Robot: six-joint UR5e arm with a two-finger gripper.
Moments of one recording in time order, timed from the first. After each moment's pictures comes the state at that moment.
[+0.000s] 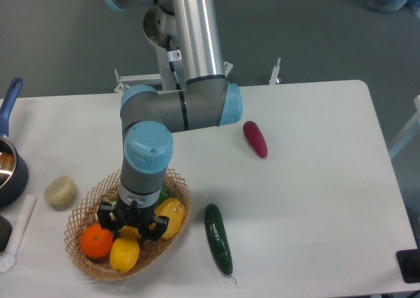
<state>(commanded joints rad) 2.18 -2.12 -1.52 -0.84 1.27 0.31</state>
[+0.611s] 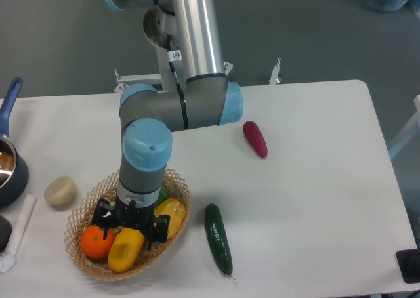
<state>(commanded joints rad) 2.18 -2.07 -1.50 -0.84 1.28 0.31</state>
